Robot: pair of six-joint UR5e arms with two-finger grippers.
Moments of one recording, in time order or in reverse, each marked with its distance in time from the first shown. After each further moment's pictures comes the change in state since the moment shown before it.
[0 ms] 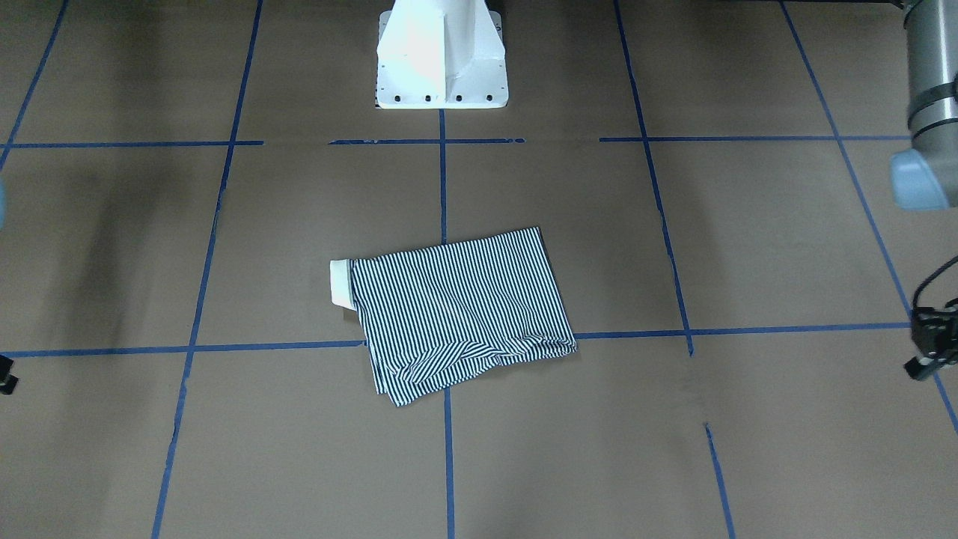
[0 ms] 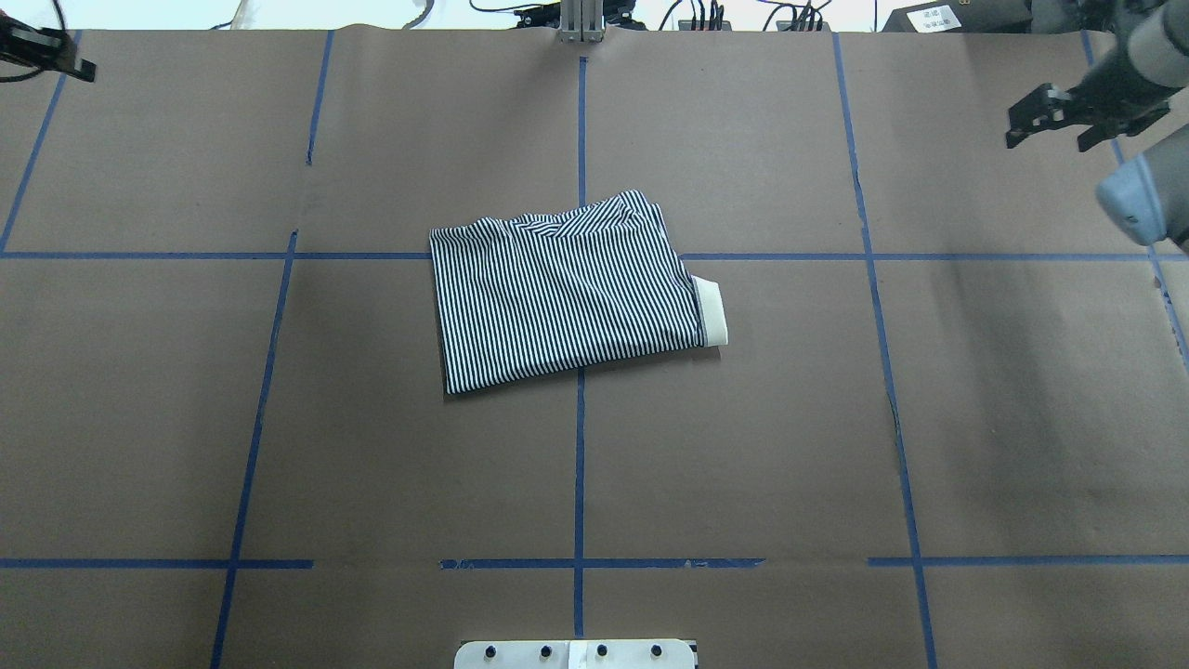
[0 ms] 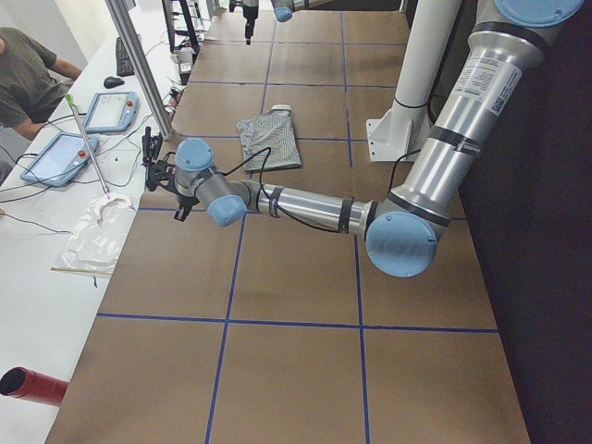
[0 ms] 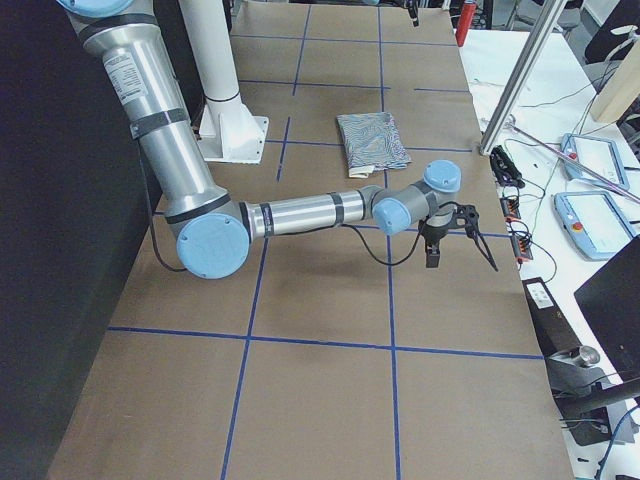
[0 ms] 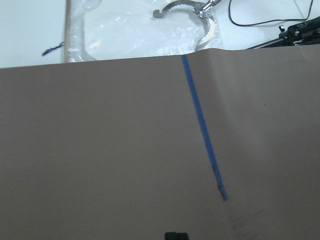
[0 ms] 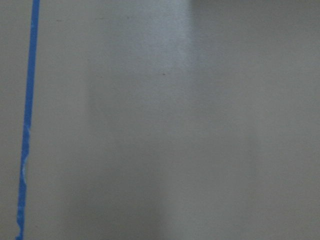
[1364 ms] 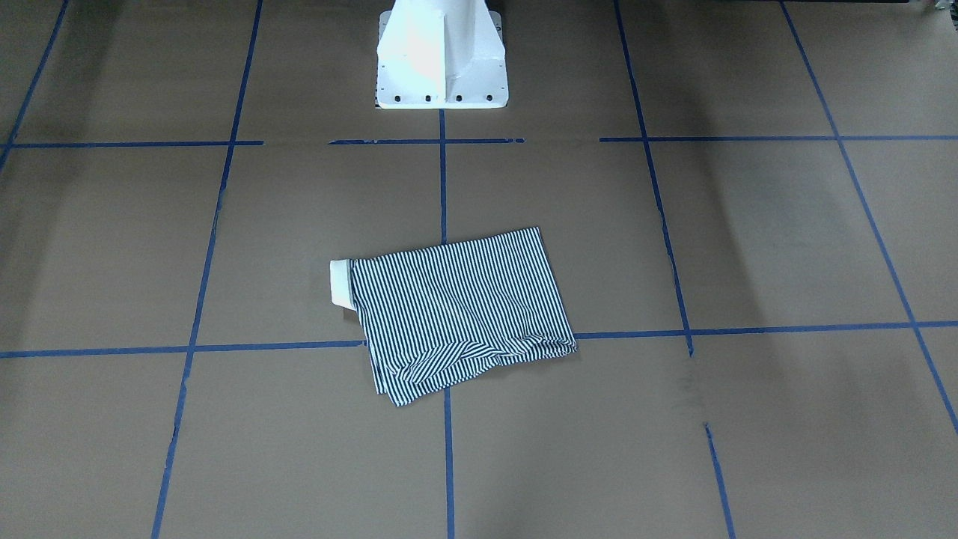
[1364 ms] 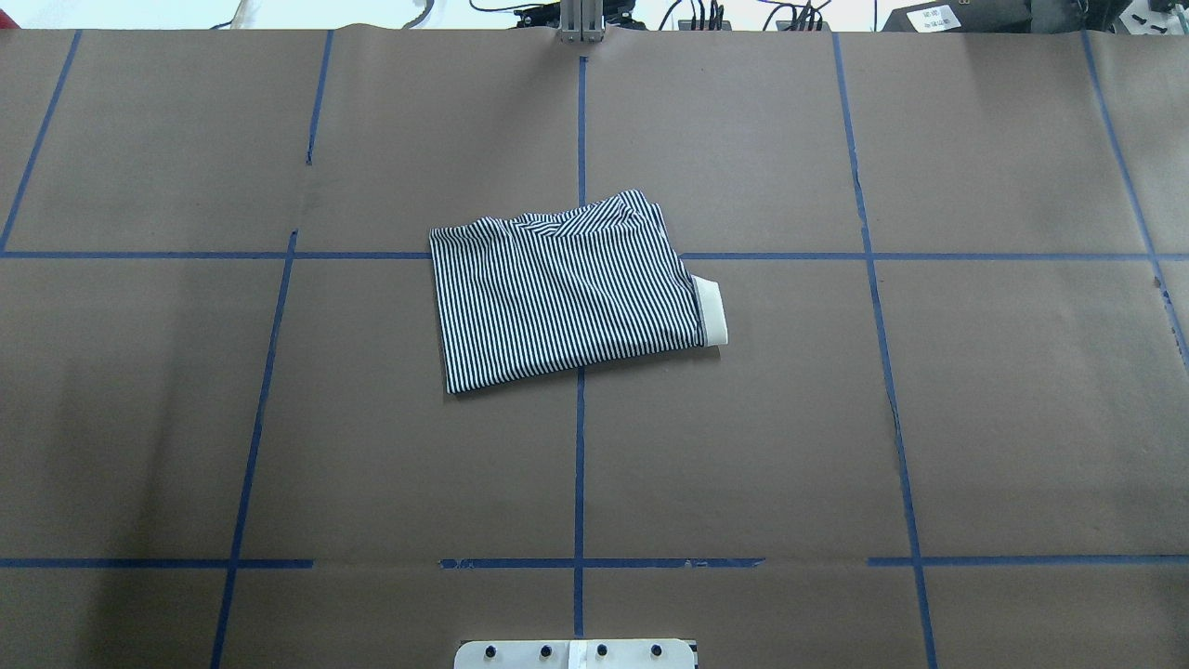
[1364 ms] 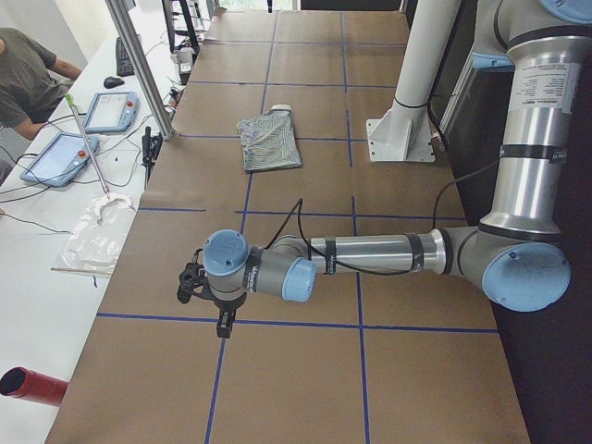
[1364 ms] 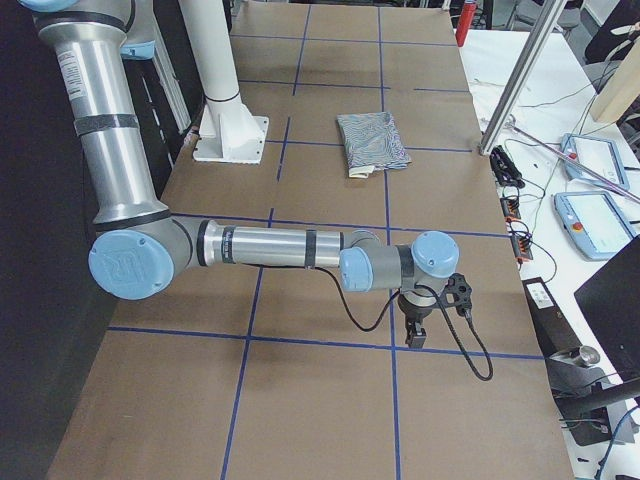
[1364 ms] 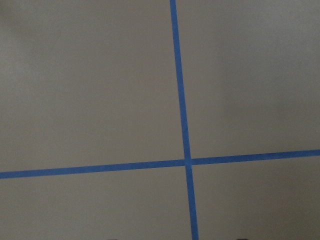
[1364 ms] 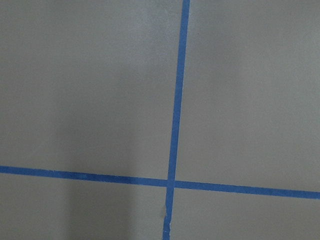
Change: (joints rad) left arm -0.196 0.347 -0.124 0.386 -0.029 0.420; right arm 0.212 -0.144 0.014 -0.185 0.054 -0.461
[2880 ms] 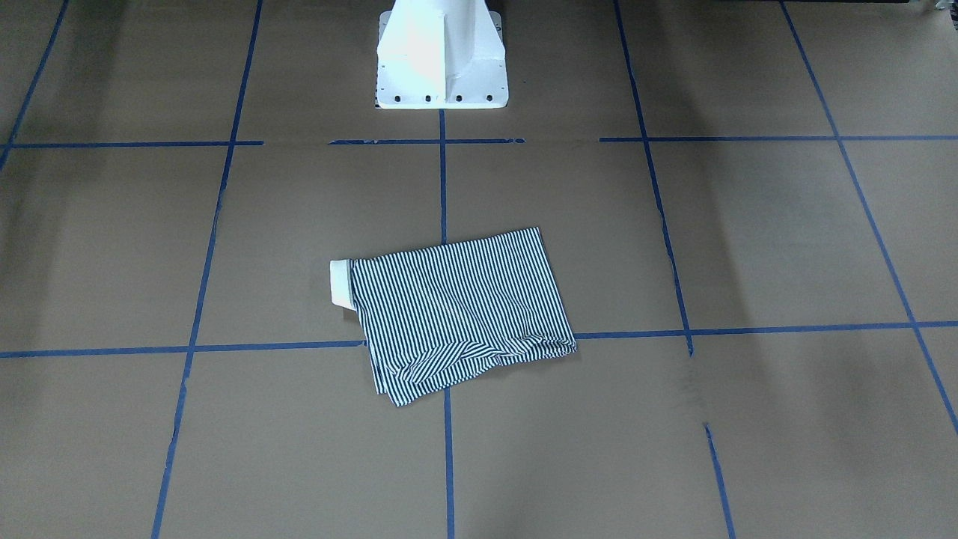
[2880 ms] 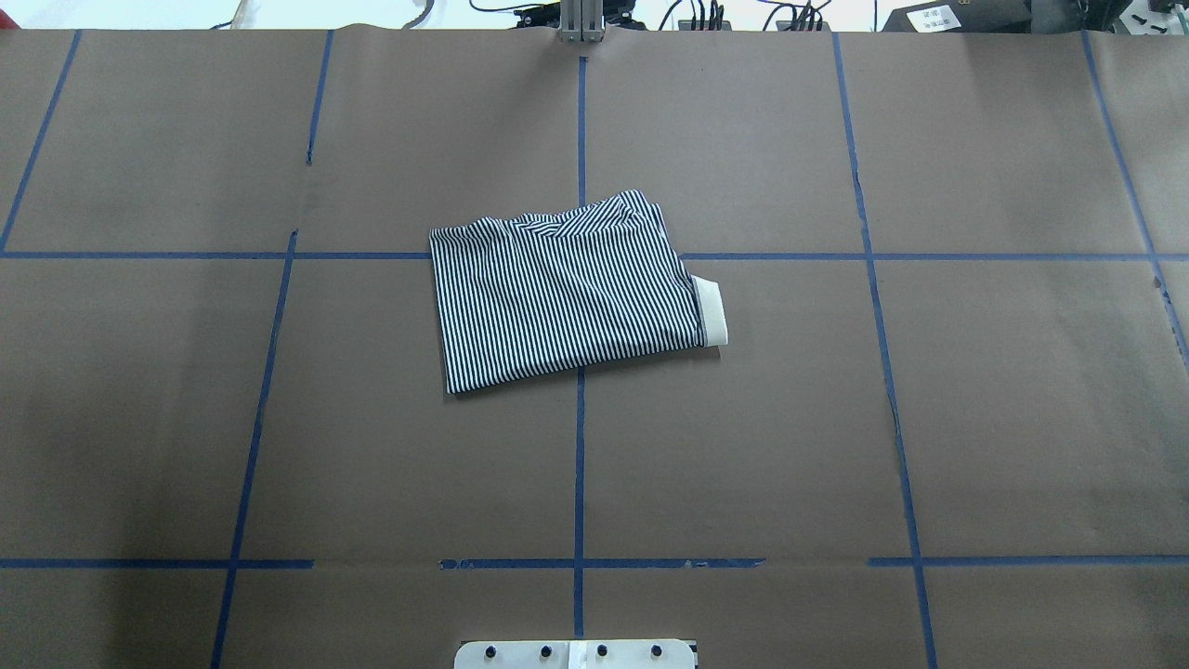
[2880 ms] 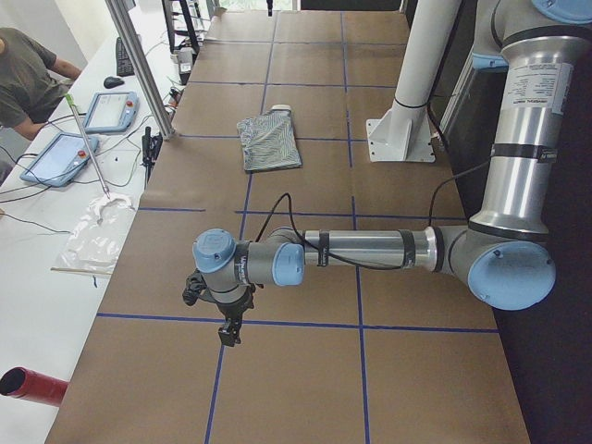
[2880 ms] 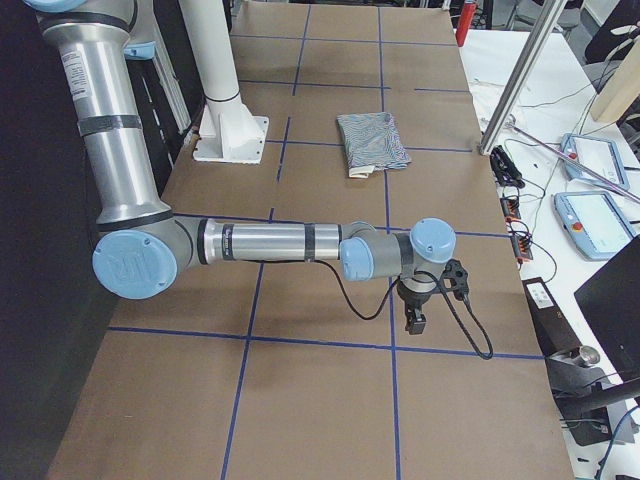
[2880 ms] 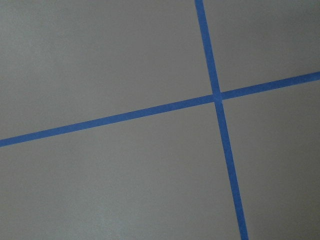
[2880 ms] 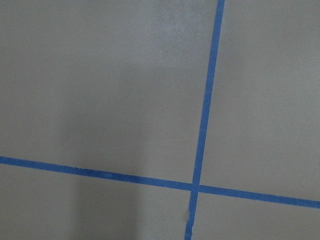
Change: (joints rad) left arm 0.040 -0.045 -0.016 0.262 0.090 0.272; right arm -0.031 -0.009 0.054 -0.001 0.008 0.000
